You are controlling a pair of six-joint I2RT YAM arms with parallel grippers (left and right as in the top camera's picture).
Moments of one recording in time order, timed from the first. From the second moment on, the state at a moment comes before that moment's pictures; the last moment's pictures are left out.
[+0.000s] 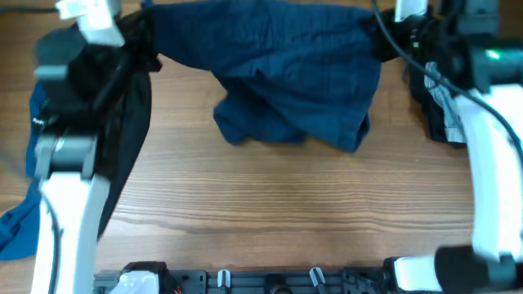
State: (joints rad) left arm -0.02 1.20 1.29 -0.24 0.25 -0.31; right arm 0.06 1.57 1.86 -0.93 -0.43 -0.14
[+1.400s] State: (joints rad) left arm -0.02 1.35 1.29 -0.43 0.05 -0.28; right arm 0.11 1.89 1.93 -0.79 -0.51 0.00
